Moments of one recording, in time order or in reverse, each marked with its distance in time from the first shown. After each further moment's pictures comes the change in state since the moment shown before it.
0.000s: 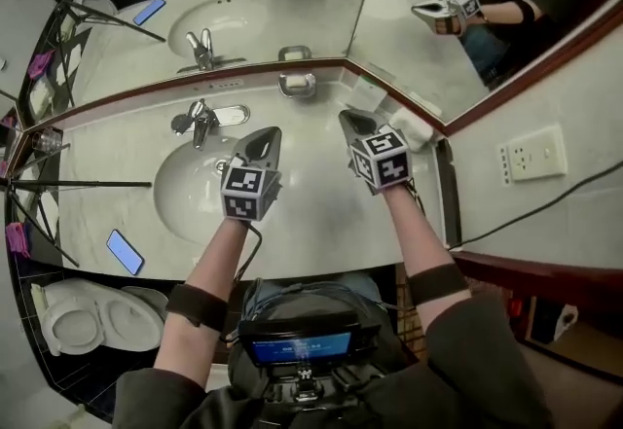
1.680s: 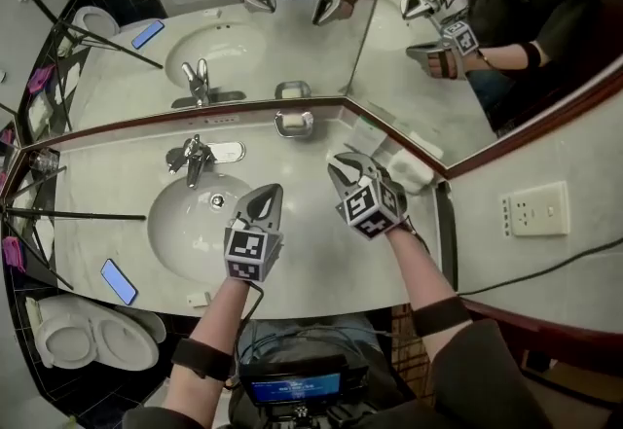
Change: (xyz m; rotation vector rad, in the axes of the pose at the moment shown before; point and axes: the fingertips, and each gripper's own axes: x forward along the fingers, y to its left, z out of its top) left arm 0.009 -0.016 -0.024 0.002 0.020 0.018; right arm 0.031 0.007 -0.027 -0.478 0.143 0.078
